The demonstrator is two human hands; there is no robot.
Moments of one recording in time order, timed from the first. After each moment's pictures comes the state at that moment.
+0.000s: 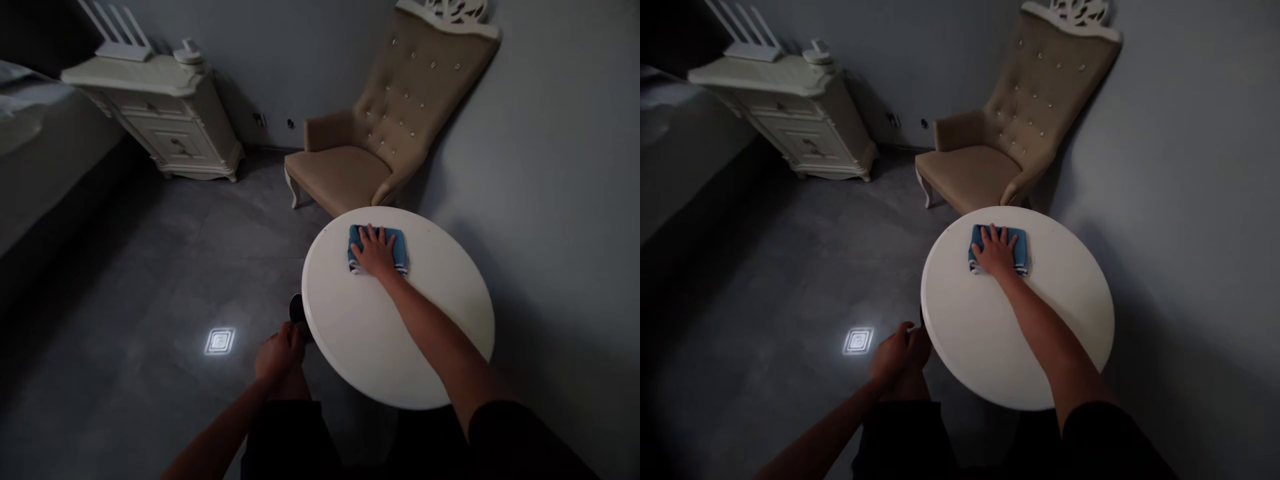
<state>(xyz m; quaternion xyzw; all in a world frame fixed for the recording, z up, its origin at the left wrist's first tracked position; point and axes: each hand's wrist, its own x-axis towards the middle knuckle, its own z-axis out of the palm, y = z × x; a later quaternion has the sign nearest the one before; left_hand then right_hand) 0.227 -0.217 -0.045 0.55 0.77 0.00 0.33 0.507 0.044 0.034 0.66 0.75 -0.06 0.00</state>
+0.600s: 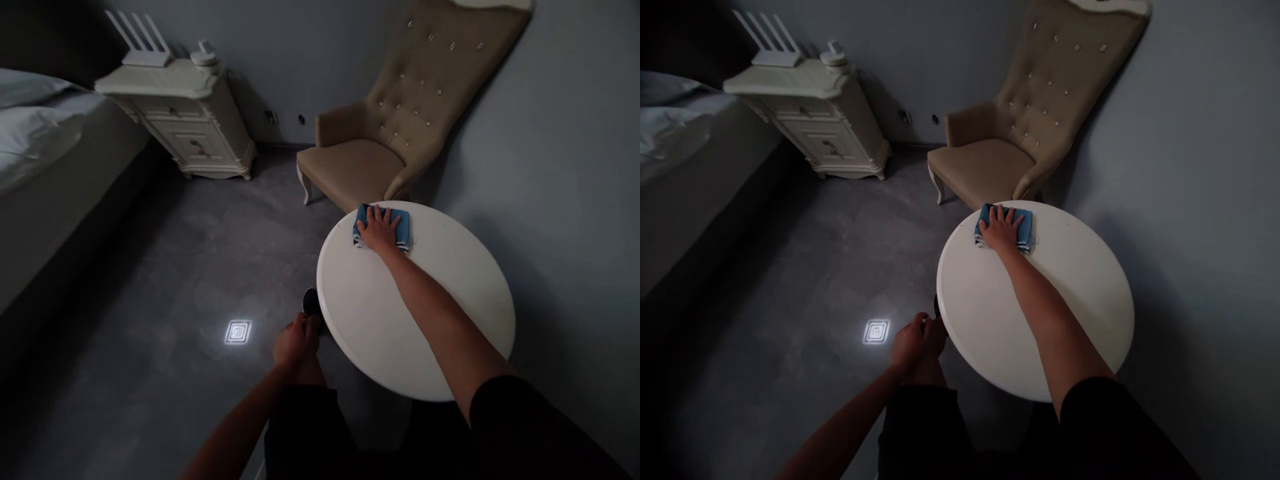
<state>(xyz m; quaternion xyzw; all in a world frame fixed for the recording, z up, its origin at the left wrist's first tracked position) 0.221 -0.214 -0.045 0.54 0.78 0.00 0.33 0.472 0.103 0.028 0.69 0.72 -0.07 -0.02</state>
